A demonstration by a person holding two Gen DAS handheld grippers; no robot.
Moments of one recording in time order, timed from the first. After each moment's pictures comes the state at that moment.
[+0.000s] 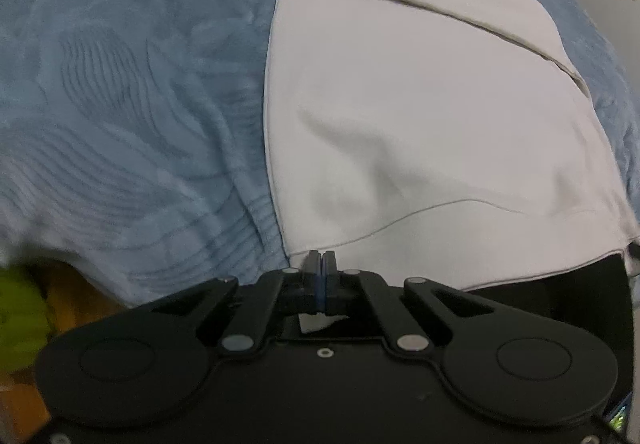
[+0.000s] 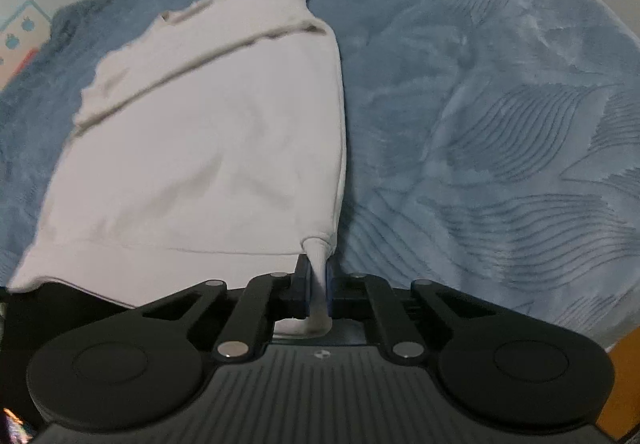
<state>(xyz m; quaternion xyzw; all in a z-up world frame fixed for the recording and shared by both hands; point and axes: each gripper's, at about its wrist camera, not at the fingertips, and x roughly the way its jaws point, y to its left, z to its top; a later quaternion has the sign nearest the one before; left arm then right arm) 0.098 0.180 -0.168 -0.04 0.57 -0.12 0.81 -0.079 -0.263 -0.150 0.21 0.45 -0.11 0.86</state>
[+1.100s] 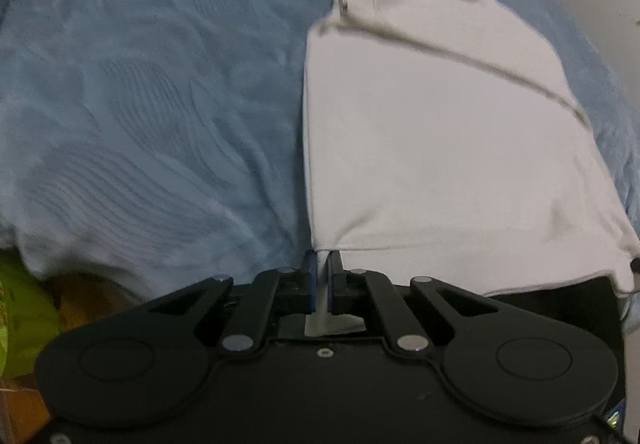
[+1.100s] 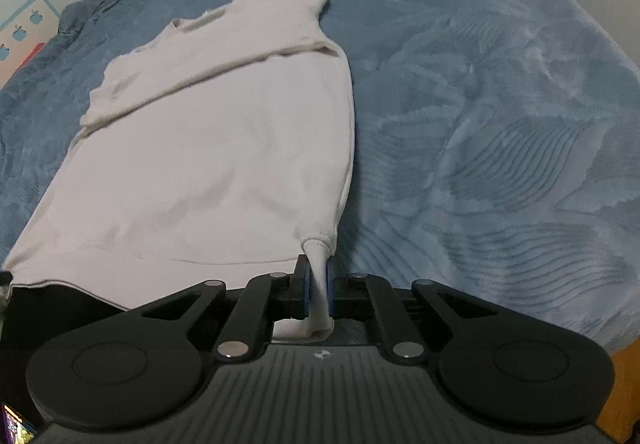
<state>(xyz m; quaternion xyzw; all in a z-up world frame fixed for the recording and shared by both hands) 0.091 0.205 -0.127 -0.06 0.53 -0.10 0.84 -0.073 -0.252 -0.134 0.17 0.44 -0.11 0.87</state>
